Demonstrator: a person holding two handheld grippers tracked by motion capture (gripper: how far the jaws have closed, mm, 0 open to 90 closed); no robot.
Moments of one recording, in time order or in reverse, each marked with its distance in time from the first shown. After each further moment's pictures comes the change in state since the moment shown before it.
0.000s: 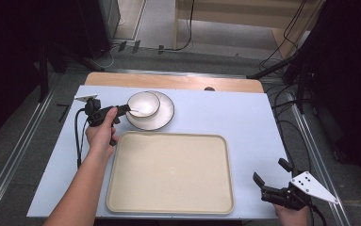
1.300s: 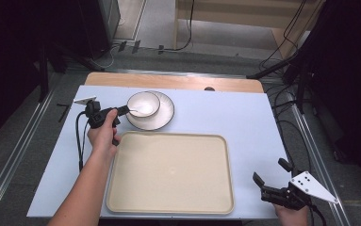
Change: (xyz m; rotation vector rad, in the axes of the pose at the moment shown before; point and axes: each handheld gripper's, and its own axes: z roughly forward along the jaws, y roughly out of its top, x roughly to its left) left arm 0.005 -0.004 0.003 -0.036 -0.036 -0.059; right arm 0.000 -0.001 0.001 0.003 0.000 -0.005
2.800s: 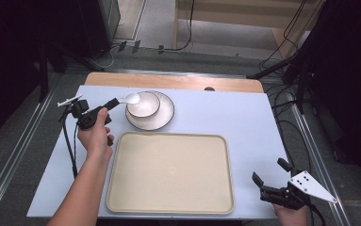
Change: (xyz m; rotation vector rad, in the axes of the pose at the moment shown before) left arm -0.026 -0.005 -0.046 -0.234 -0.037 0.169; right arm 0.001 0.000 0.002 0.003 0.001 -0.003
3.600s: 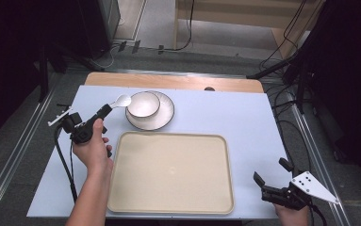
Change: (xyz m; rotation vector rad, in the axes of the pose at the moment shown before) left arm -0.017 -0.029 -0.042 -0.161 0.051 0.063; right arm -0.001 0.001 -0.003 -0.013 -0.005 0.004
